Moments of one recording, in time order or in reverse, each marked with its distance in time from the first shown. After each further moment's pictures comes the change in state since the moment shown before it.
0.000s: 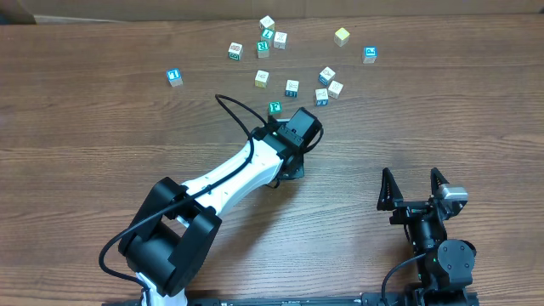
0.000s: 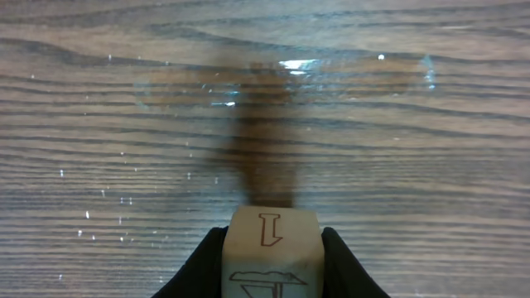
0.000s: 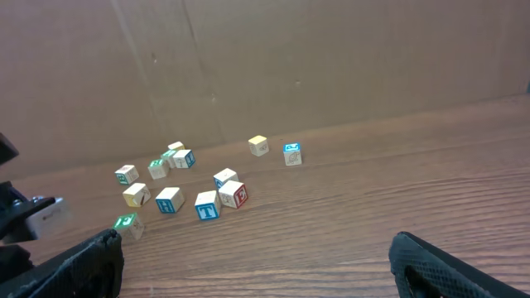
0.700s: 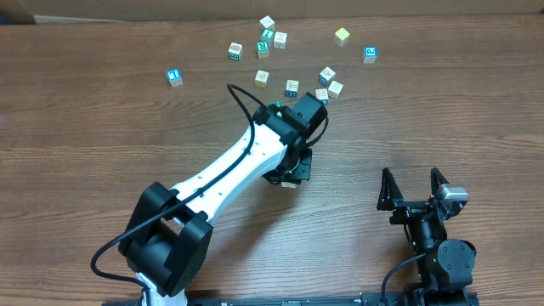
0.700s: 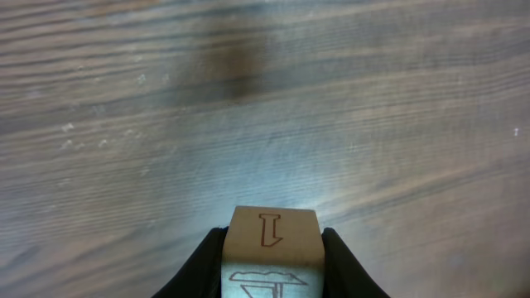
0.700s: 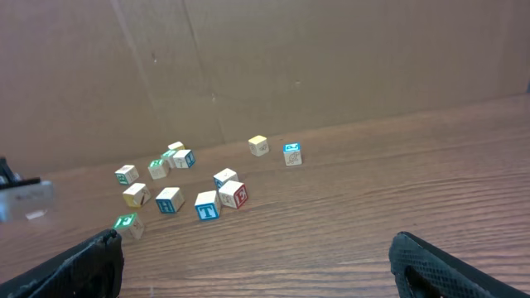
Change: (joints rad) left arm 0.000 0.000 0.209 -0.331 0.217 0.128; right arm 0.000 0.000 0.000 0.000 0.000 0.000
